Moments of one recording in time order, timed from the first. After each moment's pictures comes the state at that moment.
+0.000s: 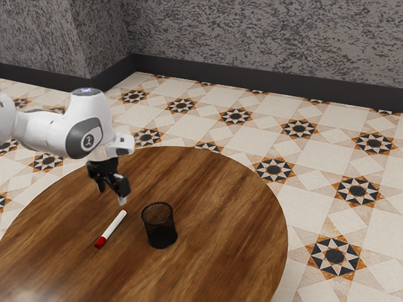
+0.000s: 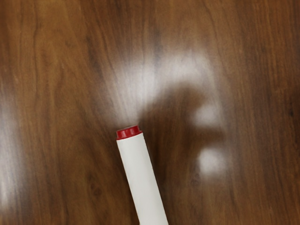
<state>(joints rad) -0.05 0.09 0.17 -2.22 0.02 2.26 0.28</state>
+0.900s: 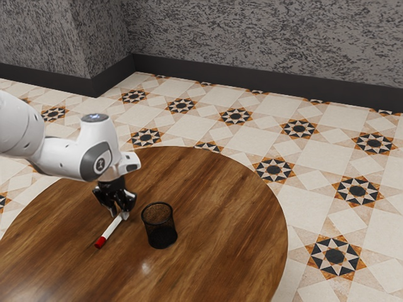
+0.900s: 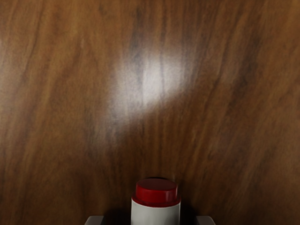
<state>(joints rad) -0.03 0.29 0.17 -2.21 -0.04 2.45 0.02</state>
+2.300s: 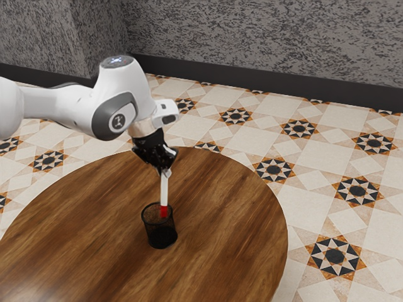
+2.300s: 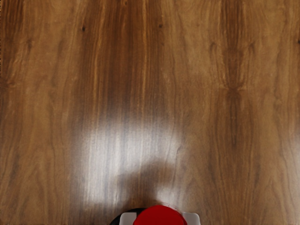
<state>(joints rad) -0.26 0.02 0.13 -2.10 -0.02 2.29 -0.14</state>
